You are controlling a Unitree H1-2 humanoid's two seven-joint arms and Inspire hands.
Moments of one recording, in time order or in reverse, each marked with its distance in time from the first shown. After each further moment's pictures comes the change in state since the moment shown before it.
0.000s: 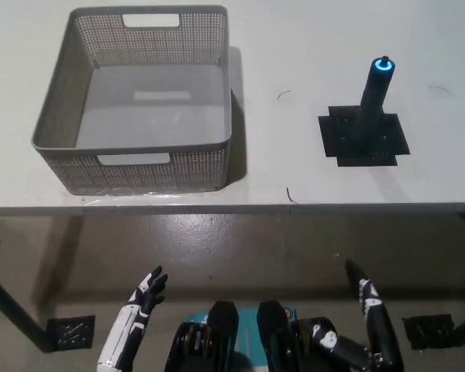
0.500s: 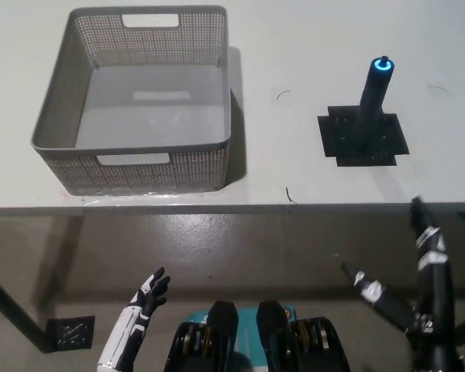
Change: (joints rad) left_arm 0.000 0.005 0.000 0.009 -0.009 -0.009 -0.018; right_arm -0.045 -0.011 -0.065 -0.270 -0.015 -0.023 -0.109
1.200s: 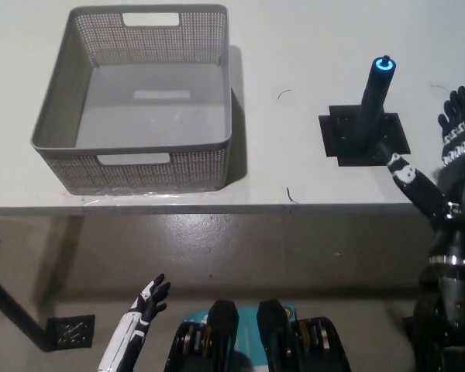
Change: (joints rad) left_arm 0.013 0.000 0.000 0.016 -0.005 -0.013 -0.007; right_arm -0.354 -0.003 -0.156 0.122 0.208 0.174 0.051
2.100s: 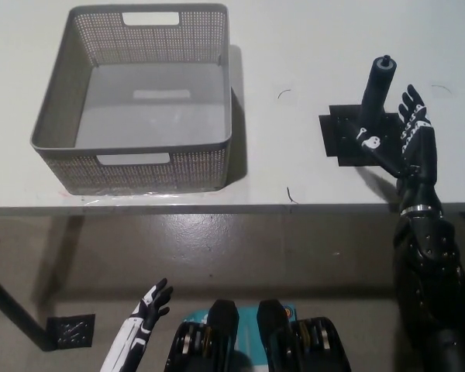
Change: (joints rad) left_arm 0.010 0.000 -0.001 0.014 -0.011 -0.057 -0.021; right_arm -0.263 -0.035 -0.058 0.531 0.044 0.018 0.017
